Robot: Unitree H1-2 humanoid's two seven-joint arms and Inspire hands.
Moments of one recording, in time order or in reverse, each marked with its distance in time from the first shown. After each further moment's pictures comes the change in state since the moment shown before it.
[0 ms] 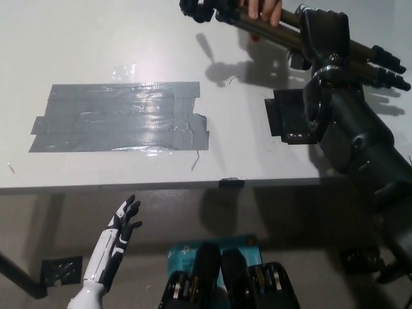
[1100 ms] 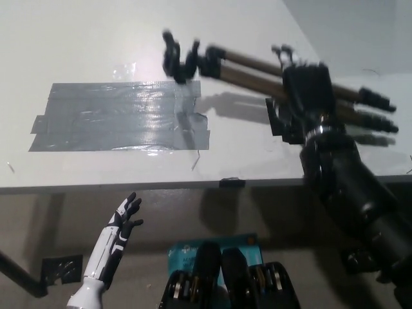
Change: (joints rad) left_arm -0.011 0.004 0.001 0.003 0.003 -0.002 -0.006; right_arm 0.306 -0.053 0.122 -0.315 -0.006 -0.072 0.021
